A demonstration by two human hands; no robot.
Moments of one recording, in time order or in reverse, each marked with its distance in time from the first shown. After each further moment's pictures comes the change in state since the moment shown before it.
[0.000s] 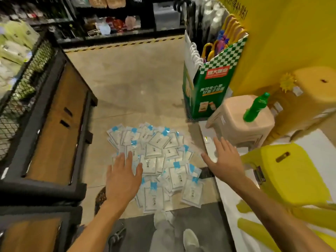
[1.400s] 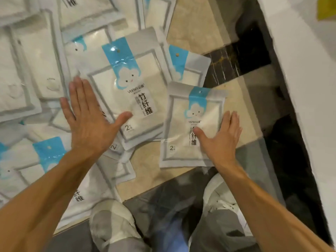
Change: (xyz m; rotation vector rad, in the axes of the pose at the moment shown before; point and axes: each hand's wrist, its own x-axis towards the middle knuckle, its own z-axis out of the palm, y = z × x) left_hand 0.297 -0.096 0.823 0.028 -0.096 0.256; right_hand 0.109 0.302 0.823 0.286 -0.018 0.658
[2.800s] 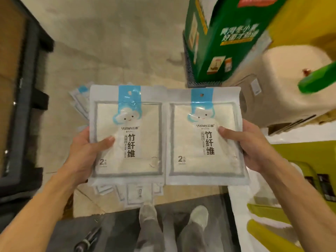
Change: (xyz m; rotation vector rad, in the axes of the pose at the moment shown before) left_hand -0.118 0.020 -0.610 -1.366 0.047 -0.467; right_hand -0.173 -0.412 -0.539 0.867 -0.628 -0.087
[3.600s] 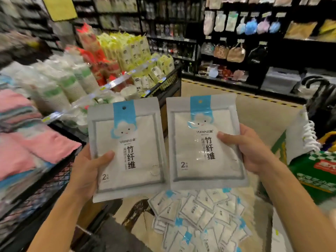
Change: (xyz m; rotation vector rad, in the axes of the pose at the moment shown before) left_hand -0.412 0.252 -0.235 -0.412 0.570 0.467; right_hand -0.289 -0.296 0.289 -0.209 -0.718 -0.354
